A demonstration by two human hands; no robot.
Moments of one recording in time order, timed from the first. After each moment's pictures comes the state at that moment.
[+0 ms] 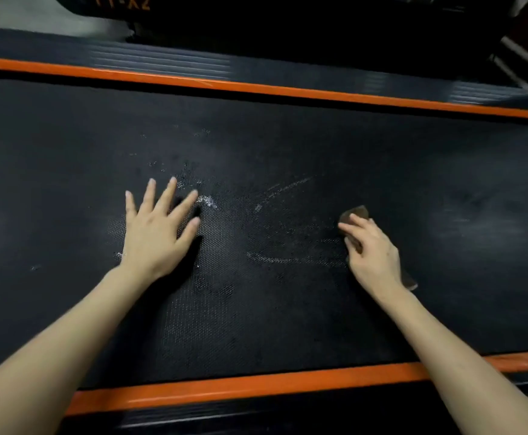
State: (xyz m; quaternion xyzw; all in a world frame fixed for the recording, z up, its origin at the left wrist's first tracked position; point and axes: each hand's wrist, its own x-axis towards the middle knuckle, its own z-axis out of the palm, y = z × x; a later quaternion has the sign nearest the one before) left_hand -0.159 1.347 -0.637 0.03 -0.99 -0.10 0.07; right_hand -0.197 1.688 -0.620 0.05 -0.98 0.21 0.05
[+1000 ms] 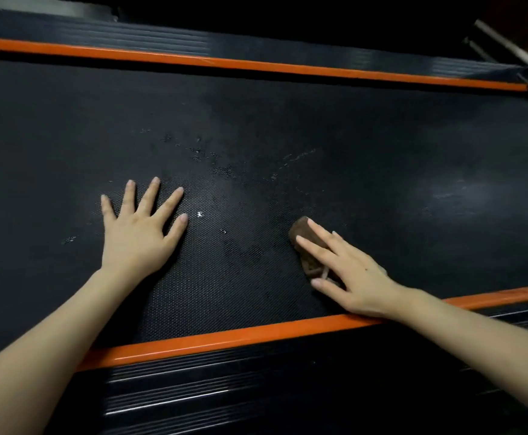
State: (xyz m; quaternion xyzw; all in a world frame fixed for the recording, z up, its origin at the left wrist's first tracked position) left_hand -0.106 1.298 -0.656 0.06 -1.00 -0.06 0.03; right_hand -0.103 1.649 -0.616 0.36 -0.92 0.15 -0.09
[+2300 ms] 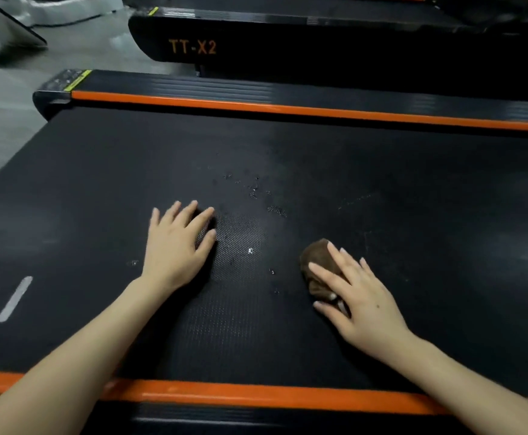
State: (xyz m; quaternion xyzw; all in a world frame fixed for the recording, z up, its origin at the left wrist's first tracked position) left_hand -0.119 1.271 -0.643 0.08 -0.99 -0.08 0.10; right_hand -0.126 1.587 -0.638 0.33 -0.93 0.15 0.02
